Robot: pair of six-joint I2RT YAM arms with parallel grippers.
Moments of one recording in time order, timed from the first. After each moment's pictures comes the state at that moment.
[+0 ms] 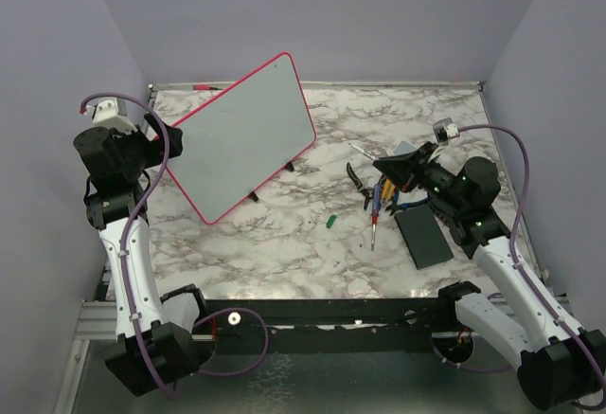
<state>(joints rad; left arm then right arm) 0.38 0.96 1.02 -0.31 0.41 -0.25 0.26 0.84 0.64 0.24 -0.56 0.40</state>
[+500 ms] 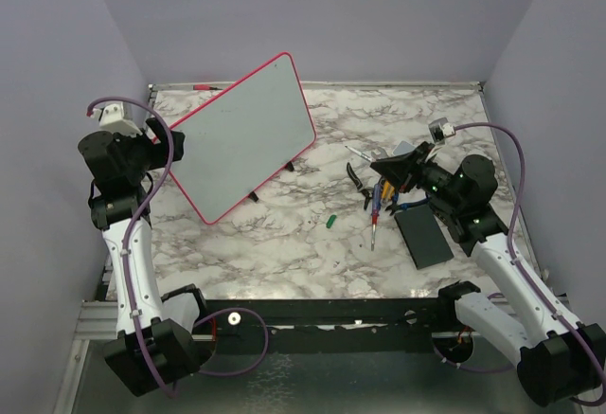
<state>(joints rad) 0.38 0.96 0.95 -0.22 0.47 -0.24 0.26 0.87 0.64 0.25 -0.60 0.40</state>
